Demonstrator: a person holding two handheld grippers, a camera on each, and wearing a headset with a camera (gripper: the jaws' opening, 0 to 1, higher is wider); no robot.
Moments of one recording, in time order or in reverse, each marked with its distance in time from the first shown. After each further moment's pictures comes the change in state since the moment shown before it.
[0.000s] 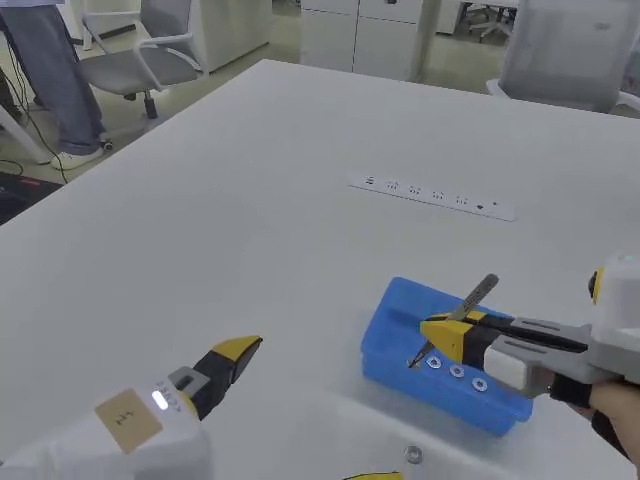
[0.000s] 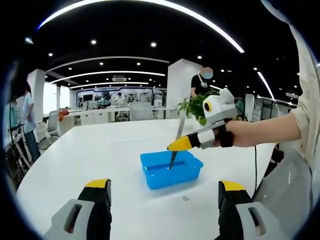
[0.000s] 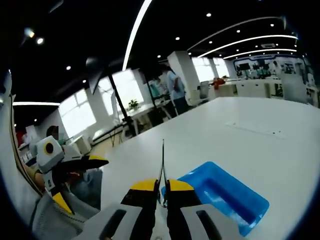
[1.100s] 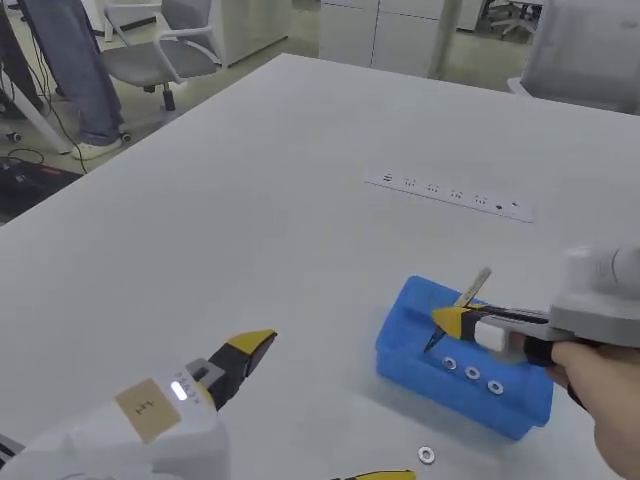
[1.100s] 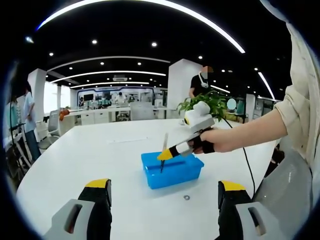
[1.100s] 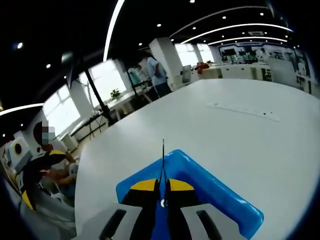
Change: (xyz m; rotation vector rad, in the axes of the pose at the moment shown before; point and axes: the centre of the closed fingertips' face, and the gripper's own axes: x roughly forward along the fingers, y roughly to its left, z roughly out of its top) left arm 0.000 0.002 0.000 -0.004 0.001 0.006; right arm 0.033 -0.060 -0.030 0.062 0.127 -0.128
